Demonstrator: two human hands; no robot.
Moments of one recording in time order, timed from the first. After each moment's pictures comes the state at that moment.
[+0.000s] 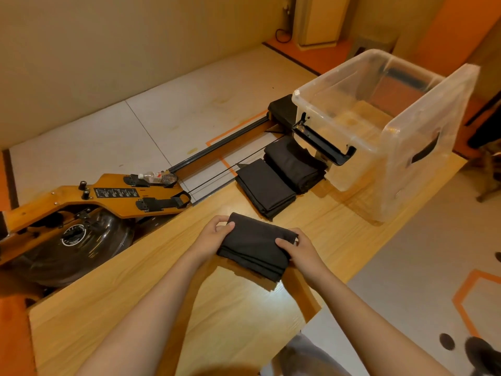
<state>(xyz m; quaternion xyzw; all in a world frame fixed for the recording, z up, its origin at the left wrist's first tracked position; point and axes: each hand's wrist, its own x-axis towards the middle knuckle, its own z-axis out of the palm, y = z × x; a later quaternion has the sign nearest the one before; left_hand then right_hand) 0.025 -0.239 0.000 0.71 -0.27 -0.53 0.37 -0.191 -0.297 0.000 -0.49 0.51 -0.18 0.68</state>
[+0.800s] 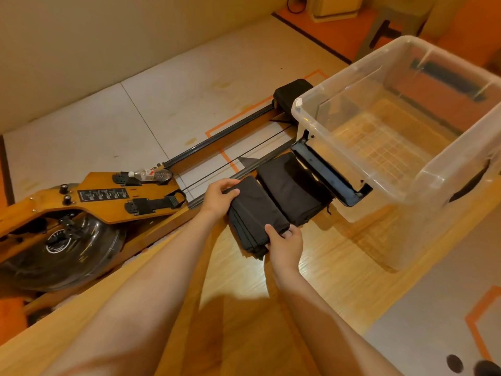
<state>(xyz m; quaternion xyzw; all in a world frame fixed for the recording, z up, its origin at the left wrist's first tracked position) 0.056 -0.436 -0.025 0.77 -0.33 -0.37 0.41 -0.112 -0.404 -0.040 -0.30 0.64 -0.33 0.63</state>
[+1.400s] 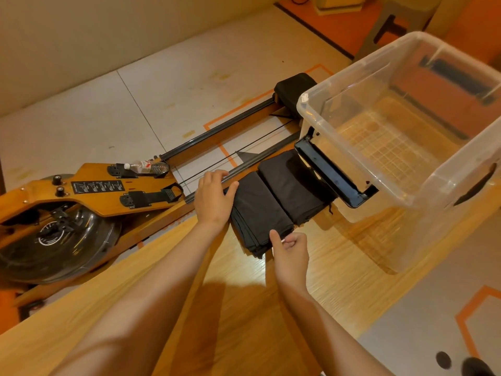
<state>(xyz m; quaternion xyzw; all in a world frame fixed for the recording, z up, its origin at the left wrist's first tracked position) 0.051 -0.424 -0.037 0.86 -0.41 -0.11 0.27 -0.134 -0.386 -0.021 -0.45 0.65 -0.27 0.55</state>
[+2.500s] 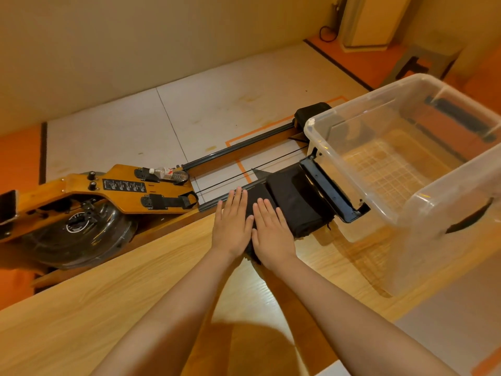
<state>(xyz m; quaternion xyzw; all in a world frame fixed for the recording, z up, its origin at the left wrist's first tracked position) -0.005 -0.384 -0.023 0.86 -0.49 -0.12 0.08 -0.114 -0.438 -0.028 -0.94 0.33 0.01 0.11</state>
